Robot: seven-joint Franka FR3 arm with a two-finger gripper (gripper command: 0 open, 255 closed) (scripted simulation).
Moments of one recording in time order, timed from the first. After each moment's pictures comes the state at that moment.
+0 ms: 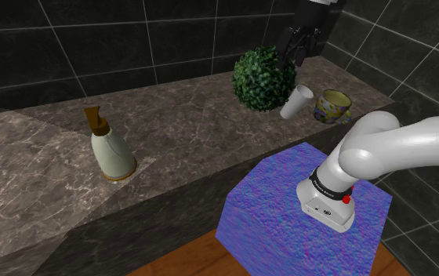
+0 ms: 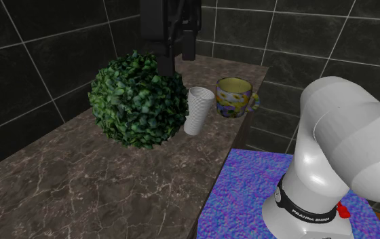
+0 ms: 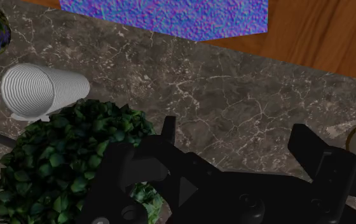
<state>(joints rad) 0.00 -0.81 -0.04 -2.37 0.10 1.54 0.14</state>
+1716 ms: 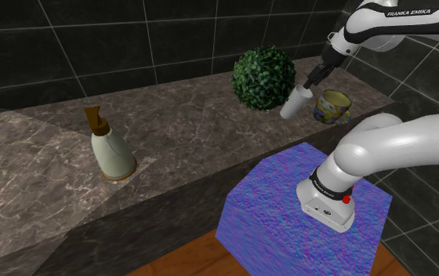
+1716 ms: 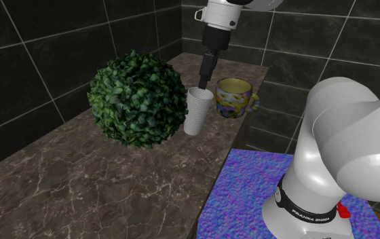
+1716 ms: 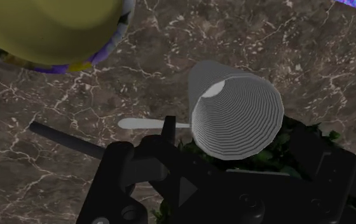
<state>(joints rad) -0.15 -0.73 -0.69 -2.64 -0.22 2.06 -0.49</state>
